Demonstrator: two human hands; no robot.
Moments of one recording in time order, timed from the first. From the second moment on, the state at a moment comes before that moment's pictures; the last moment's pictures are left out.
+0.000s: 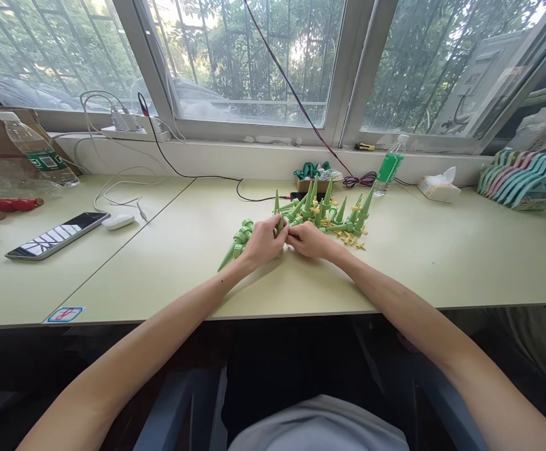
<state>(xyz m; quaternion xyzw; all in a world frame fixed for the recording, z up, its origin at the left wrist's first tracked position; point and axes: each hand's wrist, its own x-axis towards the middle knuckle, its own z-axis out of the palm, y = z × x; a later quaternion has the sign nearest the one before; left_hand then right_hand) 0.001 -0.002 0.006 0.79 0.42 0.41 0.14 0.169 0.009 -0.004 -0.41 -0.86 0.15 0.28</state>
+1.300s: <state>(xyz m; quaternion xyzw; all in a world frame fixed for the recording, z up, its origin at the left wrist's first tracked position) 0.000 -0.002 0.005 0.78 0.43 0.42 0.14 0.170 0.012 -0.006 -0.38 -0.85 0.19 0.30</state>
